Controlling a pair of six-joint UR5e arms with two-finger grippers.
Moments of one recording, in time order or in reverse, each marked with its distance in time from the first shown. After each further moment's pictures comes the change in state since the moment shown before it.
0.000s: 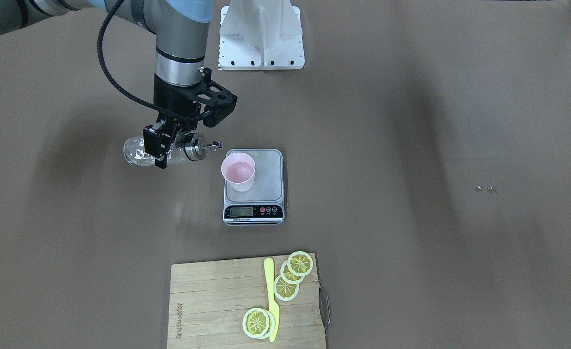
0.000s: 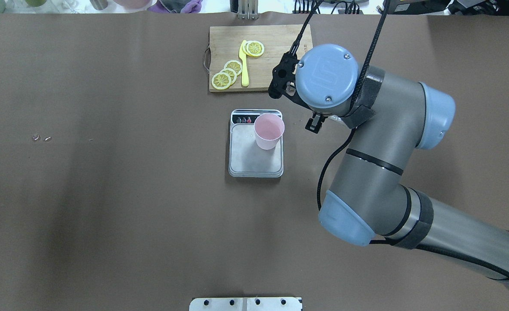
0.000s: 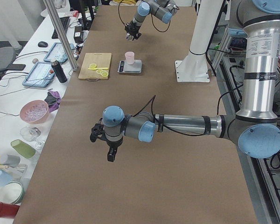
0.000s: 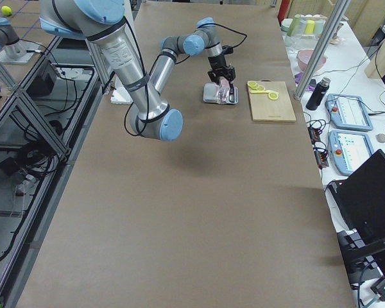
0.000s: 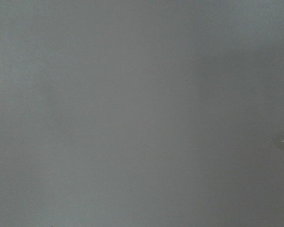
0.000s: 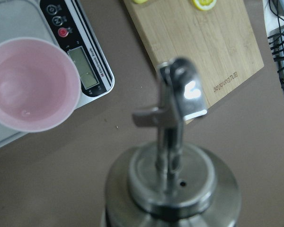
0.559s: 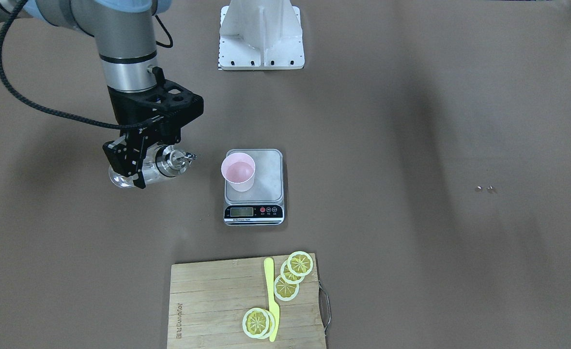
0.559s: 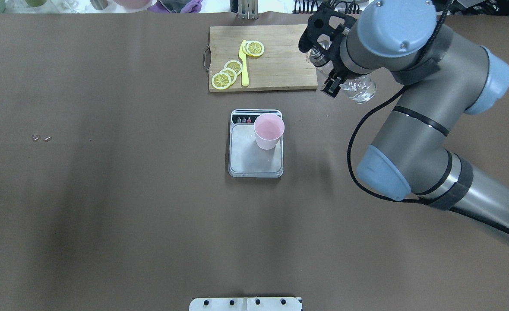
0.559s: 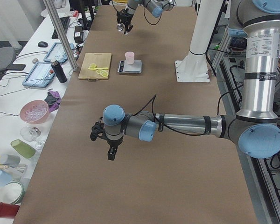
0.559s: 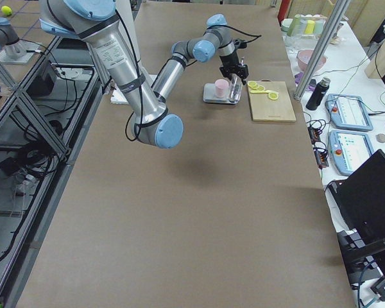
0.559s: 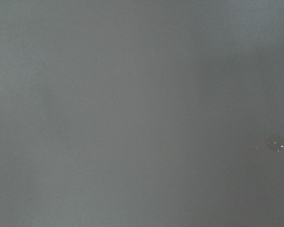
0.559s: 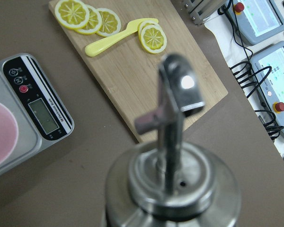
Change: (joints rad) left arm 0.000 0.001 -0.008 0.002 -0.014 -0.005; right arm 0.163 -0.100 0.004 0.287 0.171 0.017
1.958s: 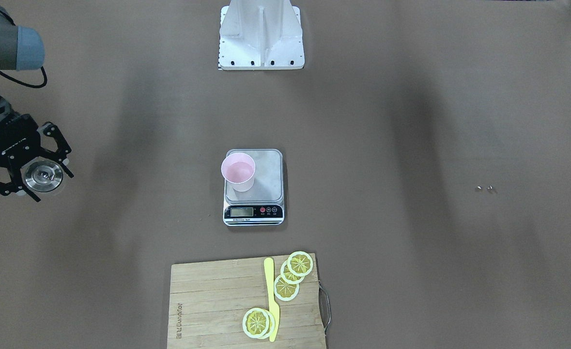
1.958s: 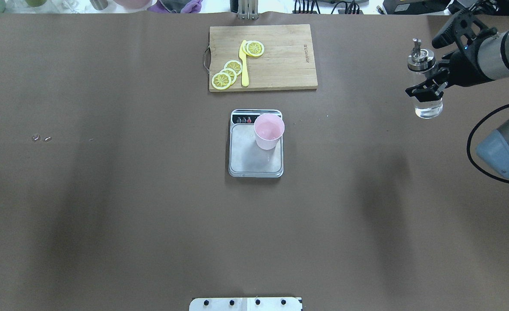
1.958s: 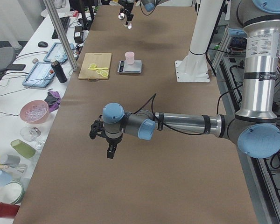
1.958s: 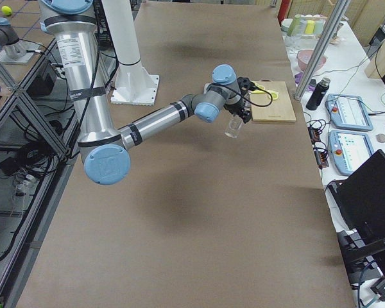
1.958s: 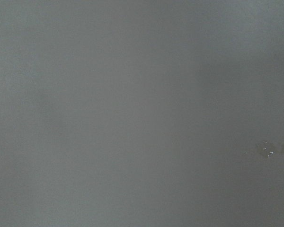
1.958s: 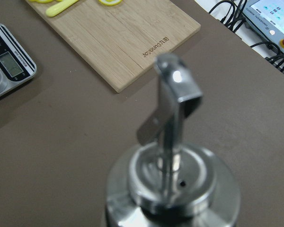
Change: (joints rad) left arm 0.001 -0.005 -0.005 -0.004 0.002 -0.016; right arm 0.270 -0.413 -0.122 0.646 0.435 0.081
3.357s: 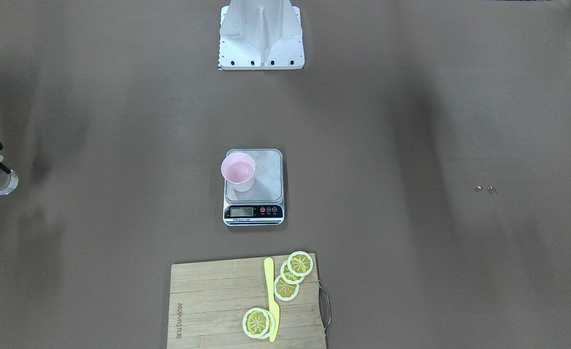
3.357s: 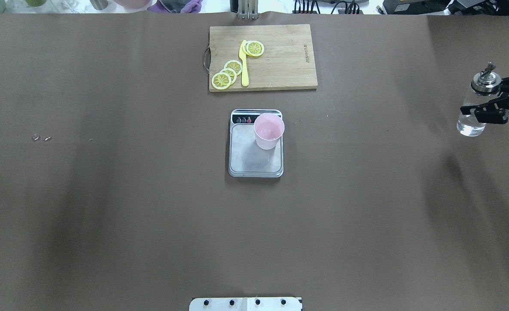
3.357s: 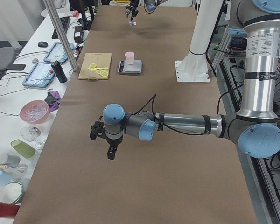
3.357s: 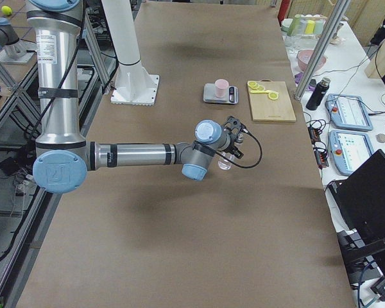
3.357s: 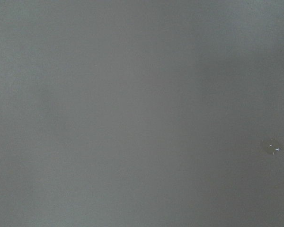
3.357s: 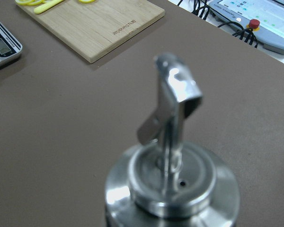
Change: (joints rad) left arm 0.002 0.004 0.003 0.000 0.004 0.002; right arm 0.123 -0.192 -0.212 0.605 0.131 0.129
